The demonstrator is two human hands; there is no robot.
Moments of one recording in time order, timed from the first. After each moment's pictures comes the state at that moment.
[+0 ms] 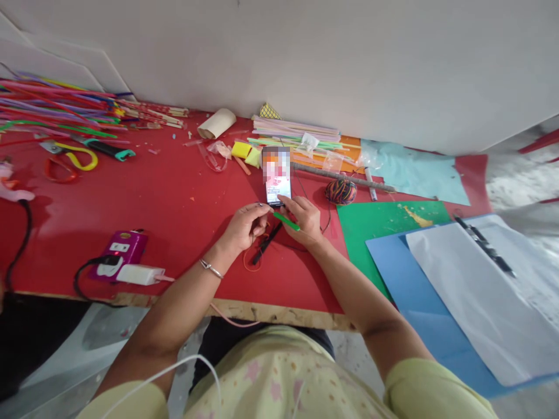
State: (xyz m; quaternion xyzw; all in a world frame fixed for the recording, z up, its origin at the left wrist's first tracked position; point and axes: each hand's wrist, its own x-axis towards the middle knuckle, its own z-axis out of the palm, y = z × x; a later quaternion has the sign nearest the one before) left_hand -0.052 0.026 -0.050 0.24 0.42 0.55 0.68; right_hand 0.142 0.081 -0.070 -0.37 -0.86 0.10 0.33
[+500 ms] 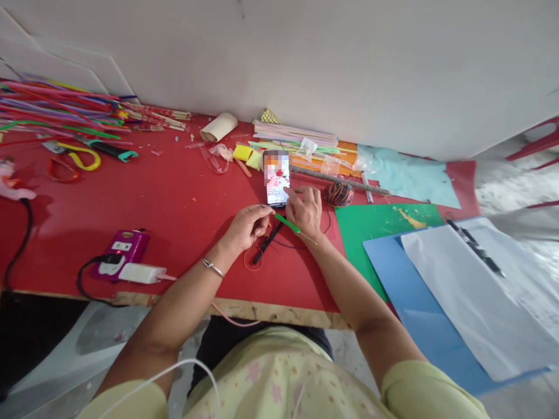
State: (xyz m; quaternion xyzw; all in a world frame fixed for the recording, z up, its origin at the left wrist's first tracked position) left_hand -0.052 0.025 -0.049 0.26 0.41 0.54 0.69; right_hand 0.136 0.098 -0.074 -0.45 -0.84 -0.03 0.32
